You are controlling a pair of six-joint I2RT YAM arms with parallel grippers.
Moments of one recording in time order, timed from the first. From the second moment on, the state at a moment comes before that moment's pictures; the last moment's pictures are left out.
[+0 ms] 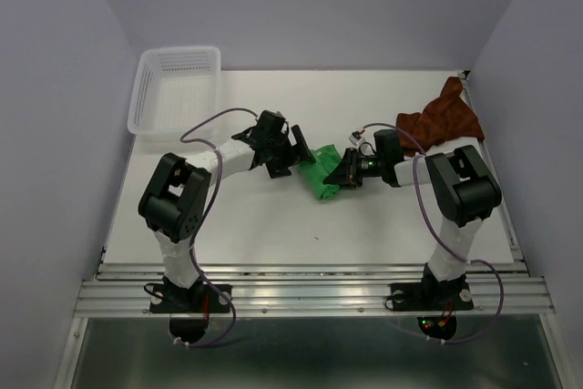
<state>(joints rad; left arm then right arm) -0.54 1.81 1.16 -0.21 0.22 -0.90 0.28 1.89 0.84 0.33 -0.97 0.73</state>
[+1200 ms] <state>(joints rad) -0.60 1.84 1.24 -0.38 0.10 -0.90 0.64 1.40 0.82 0.06 -0.41 0.26</state>
